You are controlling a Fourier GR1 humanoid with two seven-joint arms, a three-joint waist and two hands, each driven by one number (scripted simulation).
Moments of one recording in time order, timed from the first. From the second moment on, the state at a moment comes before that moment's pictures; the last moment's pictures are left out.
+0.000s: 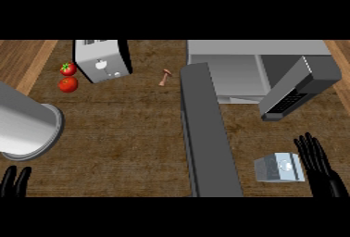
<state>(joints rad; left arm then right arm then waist) 0.65 0.01 -0.08 -2.31 0.12 -0.11 -0.23 0.16 -0.17 -0.22 -1.29 -0.03 0.41 -0.70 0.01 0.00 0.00</state>
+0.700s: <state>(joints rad) 0.67 0.01 -0.09 -2.32 0.12 -0.11 -0.24 -0.04 -0.23 -0.30 -0.86 0.07 0.25 -0.88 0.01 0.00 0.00</state>
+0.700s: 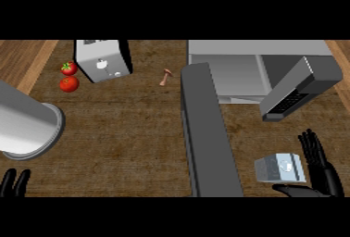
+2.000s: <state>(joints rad) 0.66 0.02 -0.07 -2.31 0.16 -0.13 -0.22 -0.20 -0.24 -0.23 -0.73 -0.06 0.26 -0.95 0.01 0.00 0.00</state>
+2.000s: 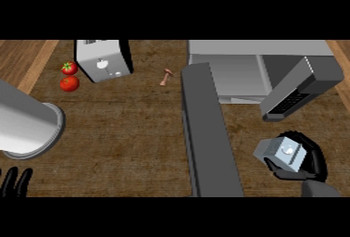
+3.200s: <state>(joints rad) 0.68 0.02 0.03 -2.26 0.25 -0.21 -0.26 -0.31 -0.15 -0.09 -1.13 -0.03 0.11 -0.61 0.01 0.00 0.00</state>
